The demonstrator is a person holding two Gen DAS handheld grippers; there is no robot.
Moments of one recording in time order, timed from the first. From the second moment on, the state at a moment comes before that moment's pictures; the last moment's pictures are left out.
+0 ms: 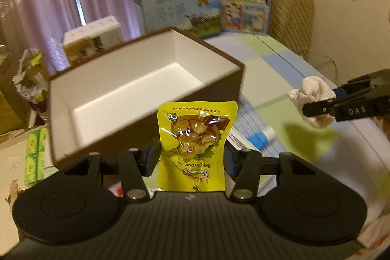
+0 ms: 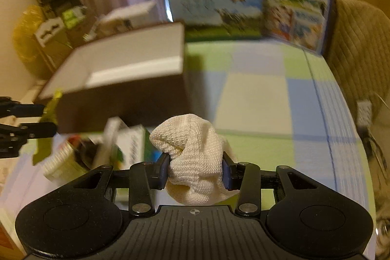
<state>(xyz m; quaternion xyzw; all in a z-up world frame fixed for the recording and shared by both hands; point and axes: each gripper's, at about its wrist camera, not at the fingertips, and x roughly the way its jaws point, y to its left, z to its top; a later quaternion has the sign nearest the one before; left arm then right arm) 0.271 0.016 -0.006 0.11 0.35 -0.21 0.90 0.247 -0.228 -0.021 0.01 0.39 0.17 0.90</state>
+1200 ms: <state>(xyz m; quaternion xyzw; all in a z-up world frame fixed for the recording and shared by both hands) 0.453 0.033 -0.036 0.03 0.45 -0.05 0.89 0.430 -0.097 -0.059 -0.02 0.40 0.25 0.88</state>
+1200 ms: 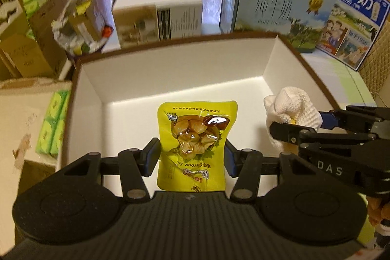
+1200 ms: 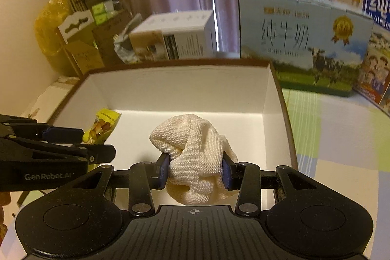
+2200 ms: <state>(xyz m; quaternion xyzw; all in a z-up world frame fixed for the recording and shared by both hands) 0.446 0.057 -0.035 -0.01 0.46 -0.02 0.89 0.418 -0.103 -0.044 -0.03 0.37 0.25 0.89</state>
